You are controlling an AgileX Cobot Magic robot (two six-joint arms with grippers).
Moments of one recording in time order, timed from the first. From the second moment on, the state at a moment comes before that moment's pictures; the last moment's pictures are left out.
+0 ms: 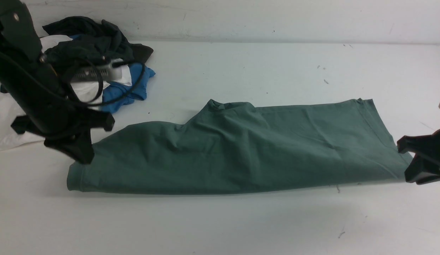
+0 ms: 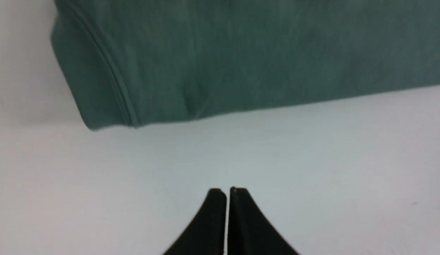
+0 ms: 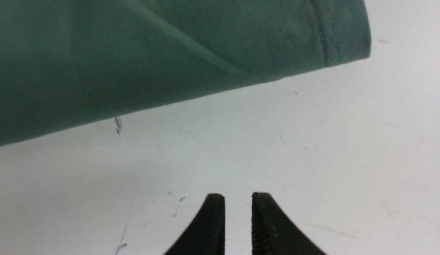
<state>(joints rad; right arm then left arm) -0.10 1.58 -1.05 0.25 0.98 -0.08 -0.05 1.73 -1.34 -0.19 1.23 0.07</state>
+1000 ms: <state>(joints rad) -0.10 1.59 -1.06 0.30 1.03 -0.08 -0.05 1.99 -1.32 0.03 0.88 -0.29</state>
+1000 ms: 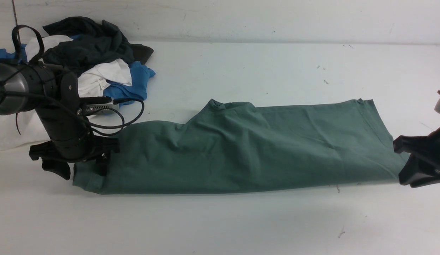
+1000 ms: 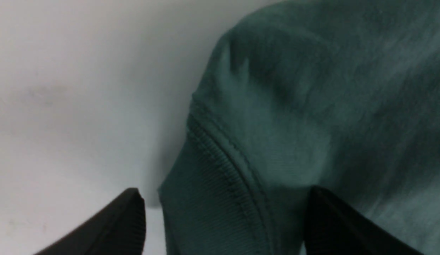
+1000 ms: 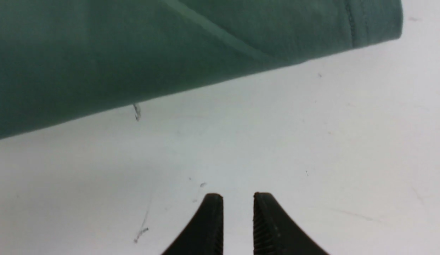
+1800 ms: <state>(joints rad) -0.10 1.34 -0.79 0.26 1.14 -0.13 0.10 1.38 -1.41 0.07 1.18 -0.19</state>
